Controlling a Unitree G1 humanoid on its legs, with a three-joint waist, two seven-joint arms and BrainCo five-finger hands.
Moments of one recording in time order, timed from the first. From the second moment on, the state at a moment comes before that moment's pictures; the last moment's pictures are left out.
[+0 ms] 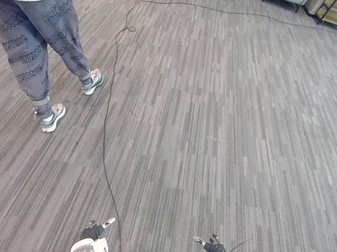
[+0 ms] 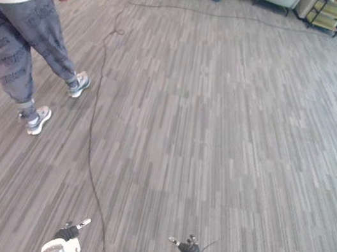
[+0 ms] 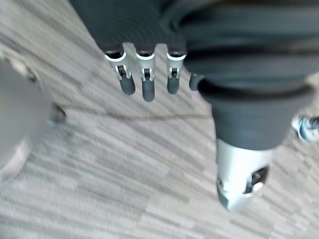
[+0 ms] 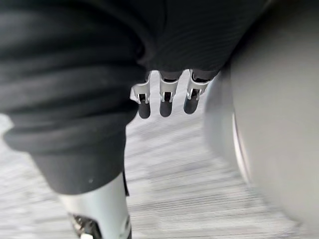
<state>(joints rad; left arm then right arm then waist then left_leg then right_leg) -0.02 -0.07 0.46 1.00 -0.04 -0.03 0.06 -0.06 -0.01 -0.31 1.02 0.04 -0.04 -0.08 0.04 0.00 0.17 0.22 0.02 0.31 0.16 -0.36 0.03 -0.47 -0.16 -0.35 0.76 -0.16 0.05</state>
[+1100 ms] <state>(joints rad) 0.00 -0.02 0.39 1.01 -0.04 -0.04 0.06 -0.04 0.05 -0.16 1.01 0.00 -0.06 -0.06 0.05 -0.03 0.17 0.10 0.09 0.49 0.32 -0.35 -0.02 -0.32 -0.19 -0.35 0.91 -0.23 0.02</state>
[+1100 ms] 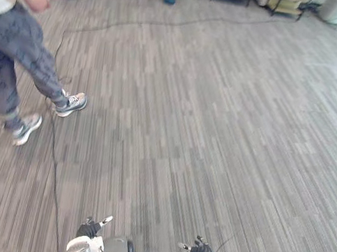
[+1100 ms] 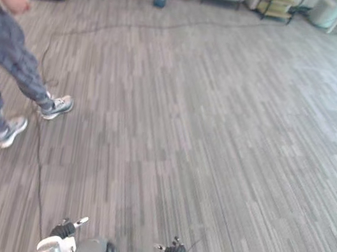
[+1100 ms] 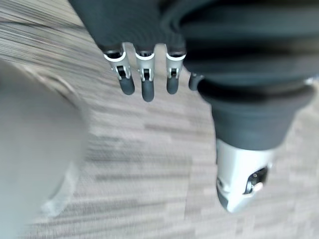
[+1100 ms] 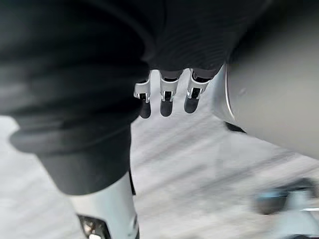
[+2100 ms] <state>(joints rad) 0.02 -0.04 0.40 0.99 -0.06 -0.06 0.04 -0.05 0.06 -0.03 1.08 -0.02 -0.03 -0.02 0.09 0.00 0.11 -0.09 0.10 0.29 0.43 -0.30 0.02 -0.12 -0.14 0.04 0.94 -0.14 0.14</state>
